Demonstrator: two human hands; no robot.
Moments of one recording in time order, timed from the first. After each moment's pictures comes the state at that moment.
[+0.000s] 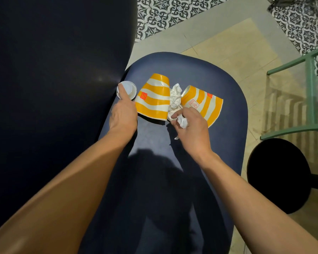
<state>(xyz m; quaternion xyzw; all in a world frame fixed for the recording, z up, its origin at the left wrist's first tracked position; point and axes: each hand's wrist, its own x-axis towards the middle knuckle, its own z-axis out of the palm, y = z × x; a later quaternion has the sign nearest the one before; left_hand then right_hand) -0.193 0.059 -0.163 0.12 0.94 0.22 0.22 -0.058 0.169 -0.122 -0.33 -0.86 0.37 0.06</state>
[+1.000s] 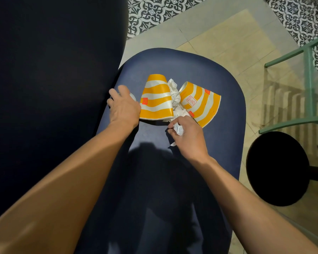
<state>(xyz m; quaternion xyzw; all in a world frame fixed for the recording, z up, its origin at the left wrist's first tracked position) -0.196 0.080 -0.171 0.12 0.95 0.20 0.21 -0.040 0.169 -0.141 -0.35 -0.85 0.39 -0.01</state>
